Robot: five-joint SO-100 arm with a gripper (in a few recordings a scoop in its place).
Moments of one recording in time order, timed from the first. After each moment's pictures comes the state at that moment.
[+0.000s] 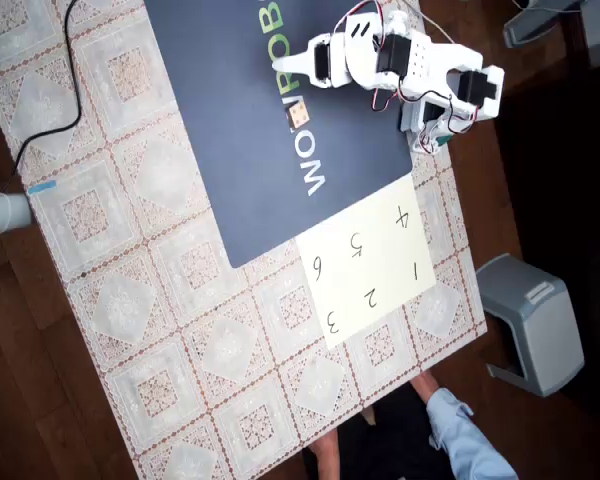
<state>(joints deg) 33.6 96.8 93.1 53.1 -23.3</state>
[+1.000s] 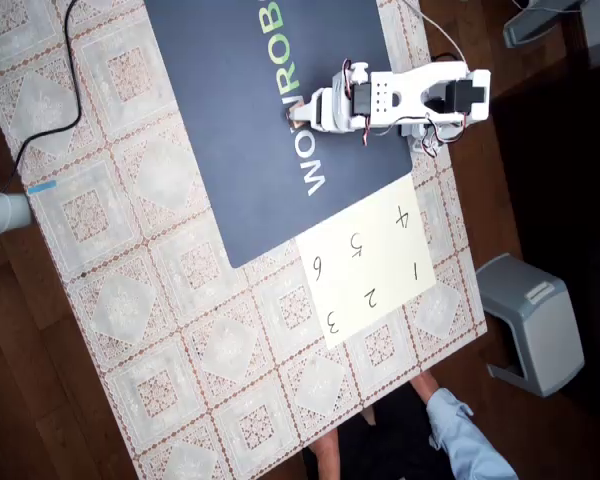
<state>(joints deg) 24.6 78.8 92.4 72.7 -2.7</state>
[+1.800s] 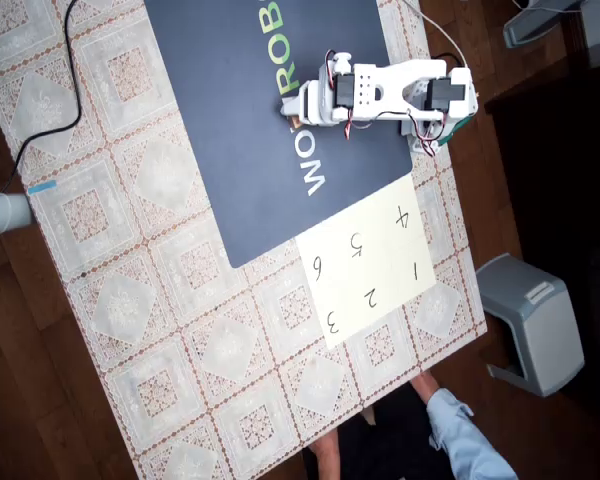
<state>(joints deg) 25.6 66.9 75.8 81.6 -5.8</state>
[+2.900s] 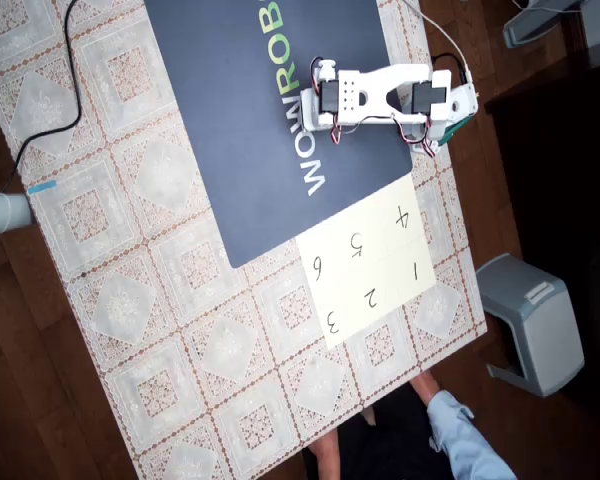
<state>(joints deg) 24.8 59.4 68.5 89.5 -12.1</state>
